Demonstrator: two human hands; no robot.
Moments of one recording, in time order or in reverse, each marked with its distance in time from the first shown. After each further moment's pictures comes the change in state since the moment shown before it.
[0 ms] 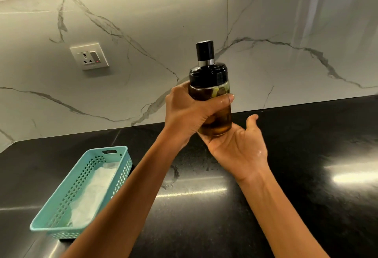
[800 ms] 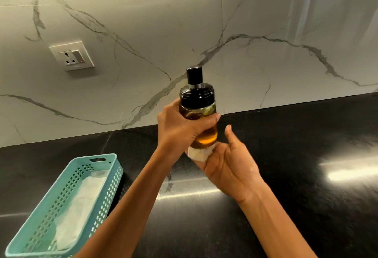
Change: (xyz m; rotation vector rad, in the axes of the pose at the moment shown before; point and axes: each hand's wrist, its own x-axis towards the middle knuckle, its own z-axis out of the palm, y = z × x) left_hand 0.025 -0.052 0.007 0.059 -0.011 -0.012; right_hand 0.017 -0.001 -0.019 -0.119 0.140 0.171
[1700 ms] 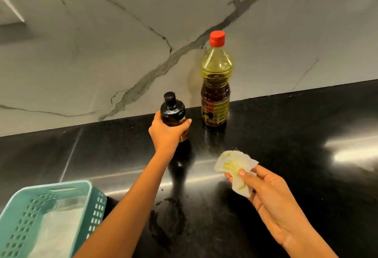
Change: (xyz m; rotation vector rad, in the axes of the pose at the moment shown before) left_hand 0.139 -0.254 0.008 0.014 0.219 -0.417; right_hand 0.126 0.001 -0.084 -0.453 0.679 -0.148
